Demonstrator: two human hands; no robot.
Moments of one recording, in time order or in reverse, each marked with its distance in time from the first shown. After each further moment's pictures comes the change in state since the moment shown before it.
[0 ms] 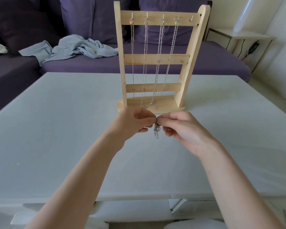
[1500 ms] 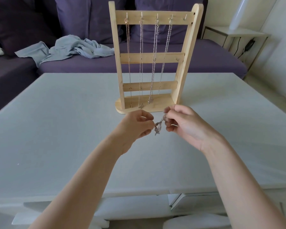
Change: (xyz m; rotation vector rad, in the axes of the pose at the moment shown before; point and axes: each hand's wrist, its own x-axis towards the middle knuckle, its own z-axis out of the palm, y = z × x) left_hand -0.001 -0.005 0.017 -0.222 -0.059 -0.105; right_hand 0.000 0.000 -0.013 0.117 0.013 -0.024
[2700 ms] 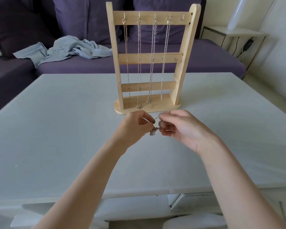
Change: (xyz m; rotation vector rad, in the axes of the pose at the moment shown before) left_hand 0.002 -0.004 0.002 0.446 0.082 0.145; right_hand -0.002 0.001 0.003 0.067 -0.027 0.106
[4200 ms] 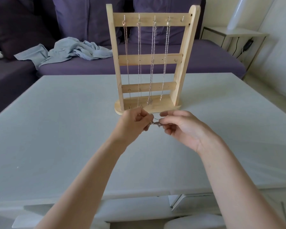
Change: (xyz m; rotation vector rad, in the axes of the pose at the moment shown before) left_hand 0.004 -0.002 -0.005 -0.085 0.054 0.078; right_hand 0.000 -0.003 0.002 0.075 0.077 0.064
